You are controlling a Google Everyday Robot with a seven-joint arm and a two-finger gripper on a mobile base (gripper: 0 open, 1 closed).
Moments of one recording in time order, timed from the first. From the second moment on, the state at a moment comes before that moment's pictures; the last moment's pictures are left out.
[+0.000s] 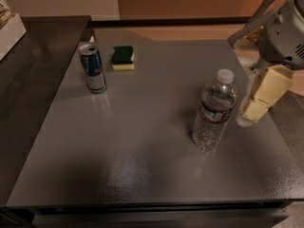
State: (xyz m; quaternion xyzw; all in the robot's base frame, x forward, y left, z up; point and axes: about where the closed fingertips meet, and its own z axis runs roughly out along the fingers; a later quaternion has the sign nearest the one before) arm 0.443 -0.171 0.973 -0.62 0.75 0.06 0.22
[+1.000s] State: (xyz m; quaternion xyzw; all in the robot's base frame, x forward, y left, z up) arm 0.421 -0.124 0.958 -0.64 0.71 0.19 0.25
